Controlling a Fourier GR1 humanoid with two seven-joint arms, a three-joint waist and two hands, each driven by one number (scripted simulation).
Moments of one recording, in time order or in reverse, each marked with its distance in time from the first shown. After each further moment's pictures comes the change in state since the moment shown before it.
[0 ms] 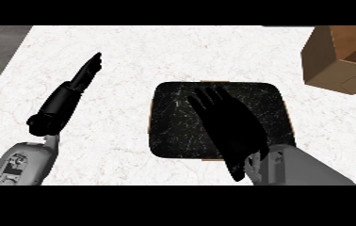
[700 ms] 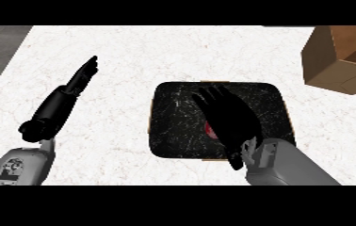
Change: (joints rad) left arm 0.040 -0.039 0.069 -0.023 -0.051 -0.073 -0.019; right arm 0.092 0.092 -0.096 0.112 0.201 0.055 -0.177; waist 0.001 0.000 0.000
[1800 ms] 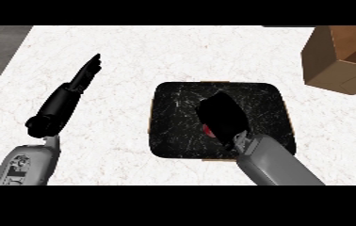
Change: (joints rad) left arm -0.022 -0.071 0.054 0.009 -0.067 -0.051 0.017; right arm 0.043 0.061 -0.009 0.225 0.319 -0.224 -0.371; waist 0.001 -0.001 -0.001
